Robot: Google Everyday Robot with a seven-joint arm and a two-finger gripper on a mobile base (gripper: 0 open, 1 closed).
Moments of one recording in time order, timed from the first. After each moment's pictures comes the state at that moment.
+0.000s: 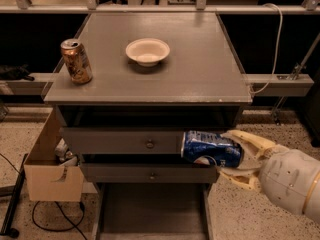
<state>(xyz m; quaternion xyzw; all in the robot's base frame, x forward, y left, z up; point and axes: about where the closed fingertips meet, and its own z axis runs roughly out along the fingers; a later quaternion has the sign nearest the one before) 0.391 -0.144 0.862 -0.62 0.52 -0.11 0.58</state>
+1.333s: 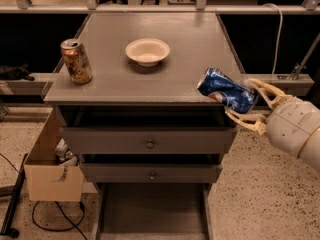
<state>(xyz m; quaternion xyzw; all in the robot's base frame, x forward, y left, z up) 0.481 -0.181 0.924 -0.47 0.58 -0.10 0.66</state>
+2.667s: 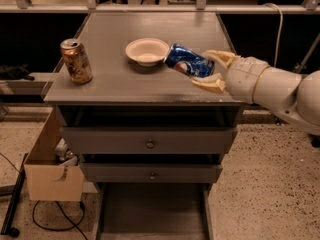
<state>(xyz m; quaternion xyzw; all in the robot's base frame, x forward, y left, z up) 0.596 -0.116 0.923 -0.49 0.57 0.03 0.66</state>
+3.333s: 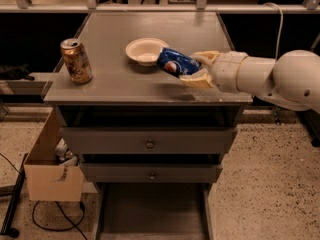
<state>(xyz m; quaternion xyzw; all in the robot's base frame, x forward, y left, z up) 0.636 -0.094 0.893 -0.49 0.63 0.08 0.60</state>
